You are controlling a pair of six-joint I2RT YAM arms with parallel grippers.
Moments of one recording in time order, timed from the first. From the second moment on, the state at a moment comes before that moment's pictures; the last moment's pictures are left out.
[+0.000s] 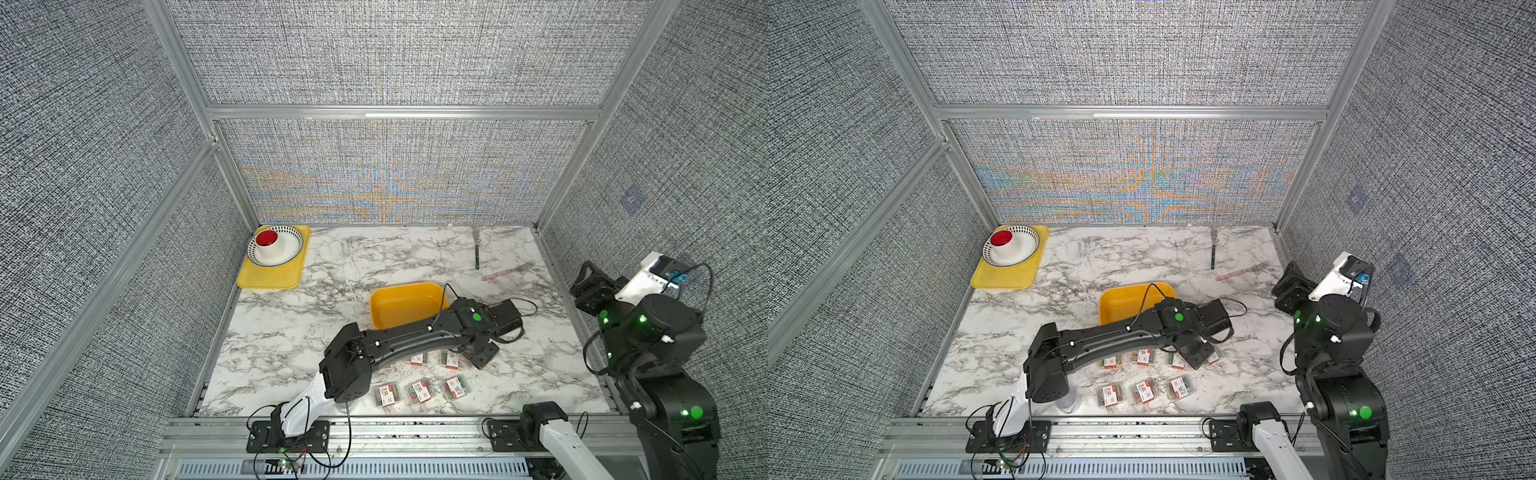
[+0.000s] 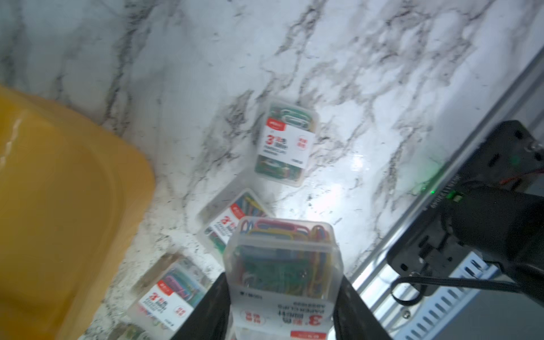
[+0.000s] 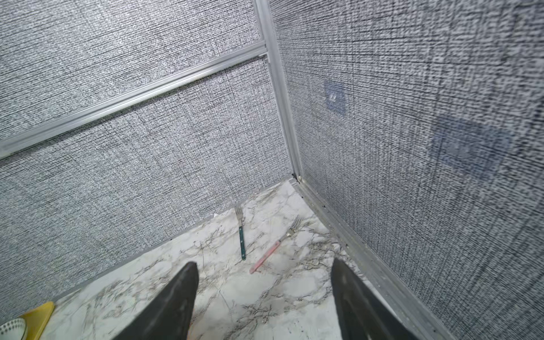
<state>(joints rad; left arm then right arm) -1.32 2.24 2.16 -1.16 -0.01 -0.38 0.11 0.62 1.26 -0.76 0.47 0.34</state>
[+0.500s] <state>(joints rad) -1.40 2.46 2.41 -1.20 0.05 -0.36 0.12 0.58 1.26 -0.75 0.54 0.37</state>
